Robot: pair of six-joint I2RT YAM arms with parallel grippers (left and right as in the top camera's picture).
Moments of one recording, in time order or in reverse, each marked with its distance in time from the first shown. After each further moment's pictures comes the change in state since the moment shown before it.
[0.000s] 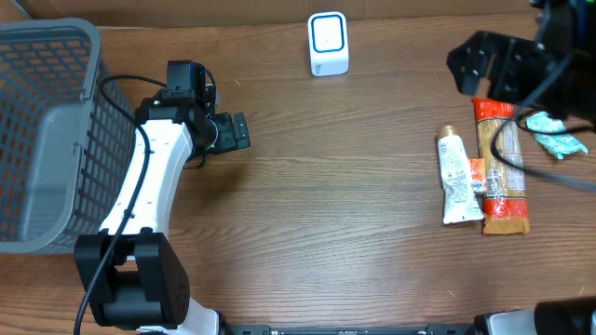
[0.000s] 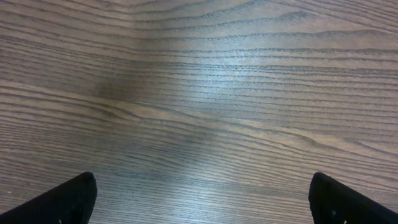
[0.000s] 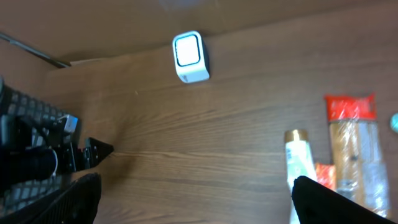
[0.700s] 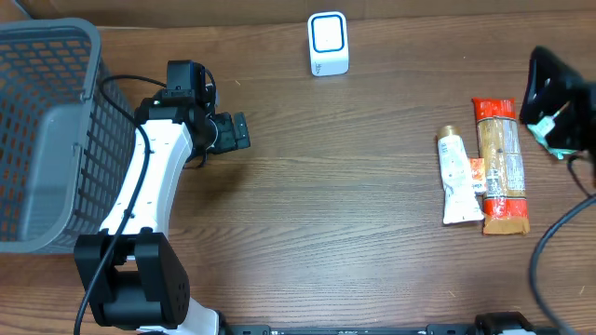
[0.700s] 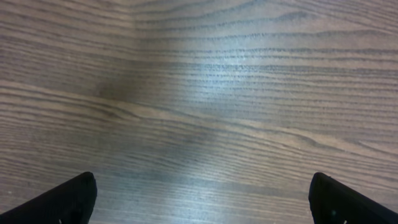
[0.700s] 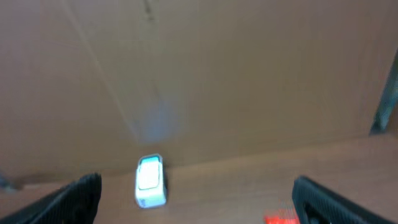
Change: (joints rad) left arm 0.000 0.000 0.000 0.001 0.000 0.000; right arm -0.057 -0.635 -0.830 0.822 0.265 -0.069
